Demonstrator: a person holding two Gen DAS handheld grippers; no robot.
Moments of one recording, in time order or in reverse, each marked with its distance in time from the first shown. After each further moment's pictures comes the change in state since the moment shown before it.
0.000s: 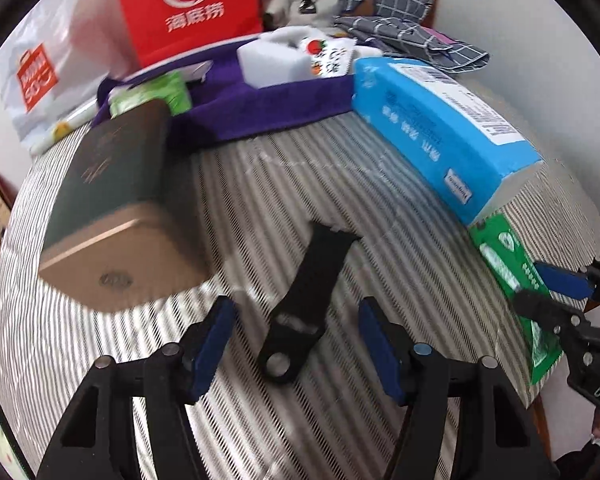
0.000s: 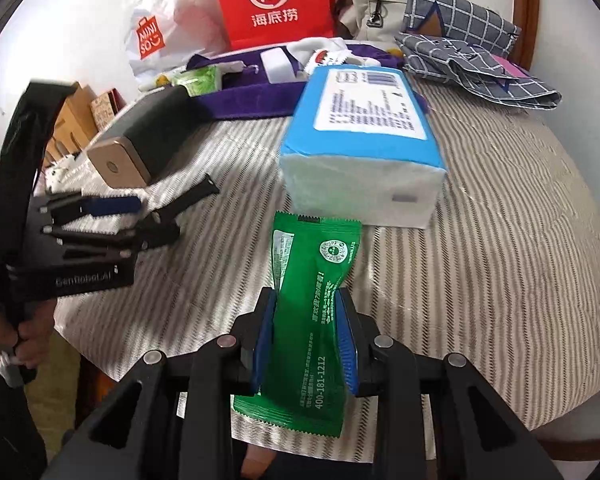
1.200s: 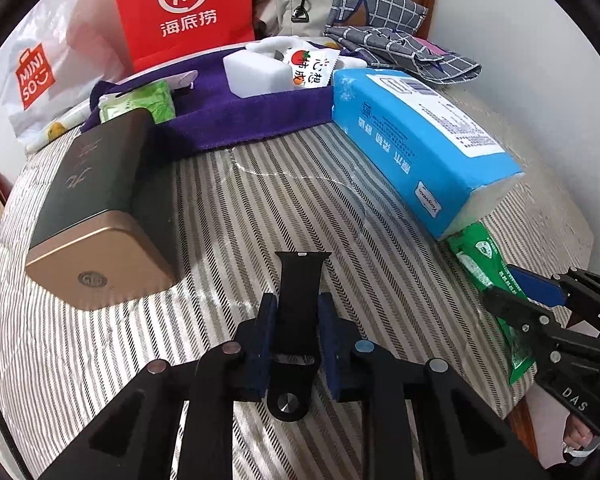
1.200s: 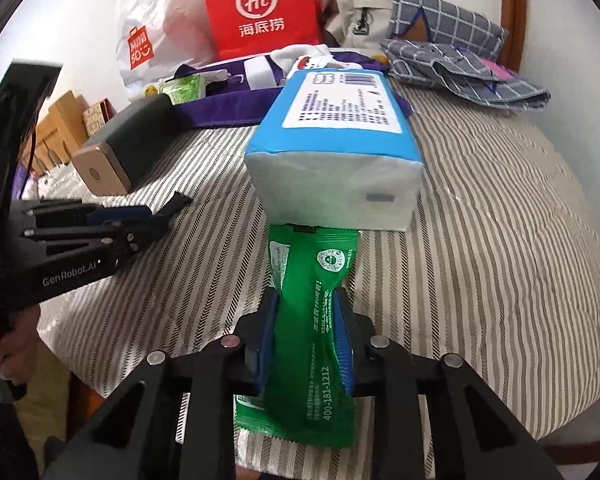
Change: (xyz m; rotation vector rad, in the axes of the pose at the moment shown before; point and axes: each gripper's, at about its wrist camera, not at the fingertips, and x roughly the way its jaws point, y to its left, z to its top) left arm -0.010 -0.013 0.000 -0.041 -0.017 -0.036; right arm 0.004 -0.015 -0.004 0.022 -0.075 0.005
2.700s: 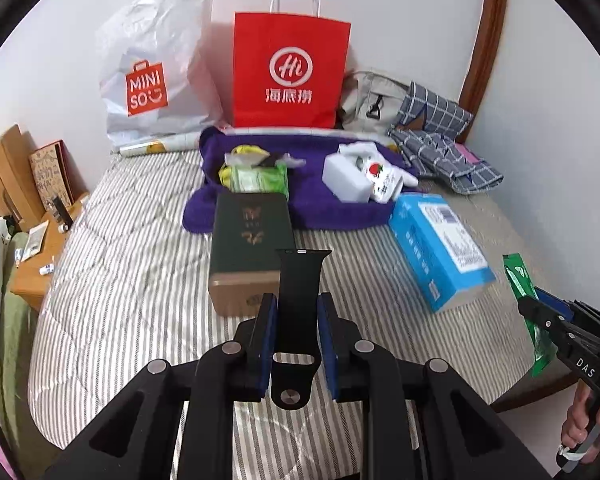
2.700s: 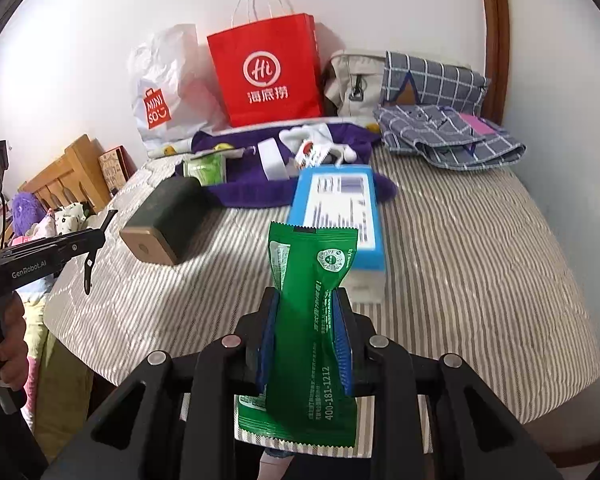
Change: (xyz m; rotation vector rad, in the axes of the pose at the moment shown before) left arm -0.119 0.067 0.005 -0.227 -0.192 0.054; right arm -0.085 0.007 0.048 0.004 -0.129 0.012
